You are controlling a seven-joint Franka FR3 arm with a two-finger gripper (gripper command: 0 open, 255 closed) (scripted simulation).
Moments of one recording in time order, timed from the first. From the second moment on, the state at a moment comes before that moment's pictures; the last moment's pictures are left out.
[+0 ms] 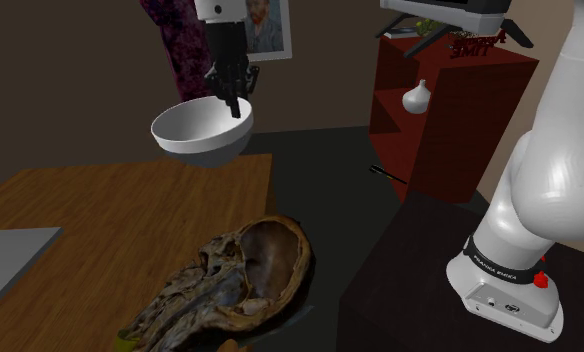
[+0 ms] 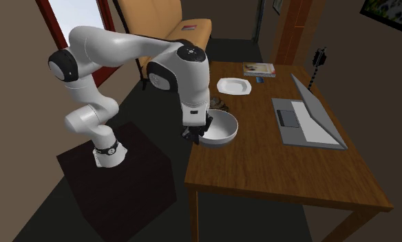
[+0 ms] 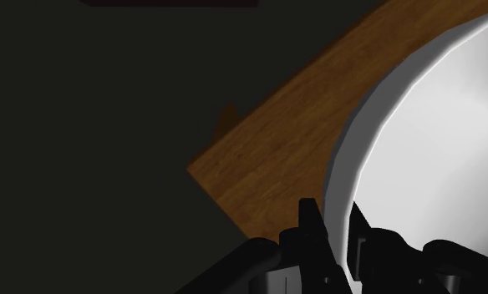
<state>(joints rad) 0.11 0.10 0.22 -1.58 0.10 1.65 0.30</state>
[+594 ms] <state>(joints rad) 0.11 0.12 0.22 -1.42 0.09 1.52 0.32</state>
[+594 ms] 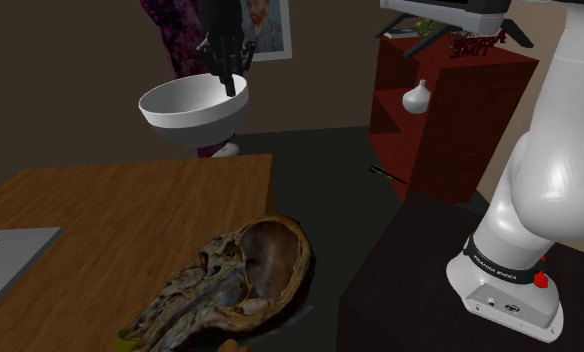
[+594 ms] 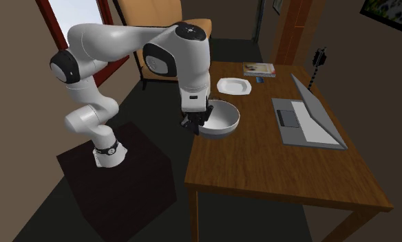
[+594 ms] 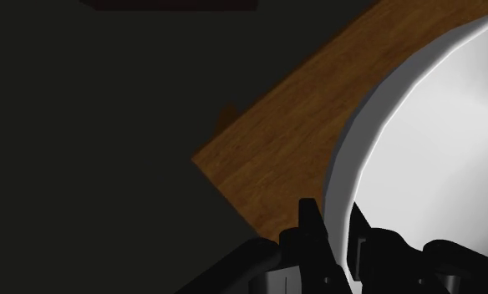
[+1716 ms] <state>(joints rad) 0.24 -0.08 0.34 -1.59 0.15 1.52 0.57</state>
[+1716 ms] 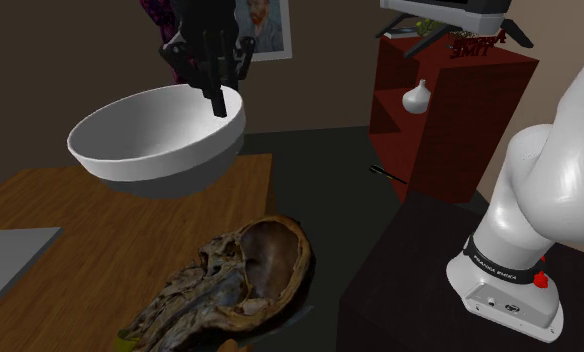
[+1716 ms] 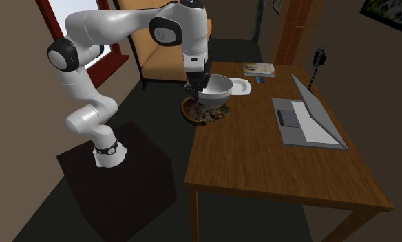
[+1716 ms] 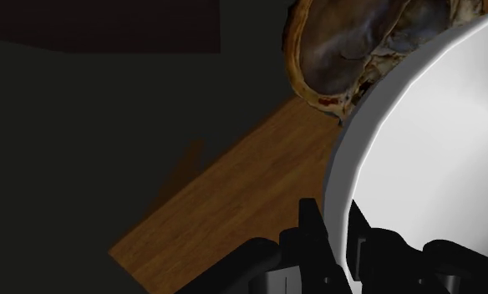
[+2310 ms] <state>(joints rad) 0.32 -0.15 0.44 -1.66 0.18 1.55 0.74</state>
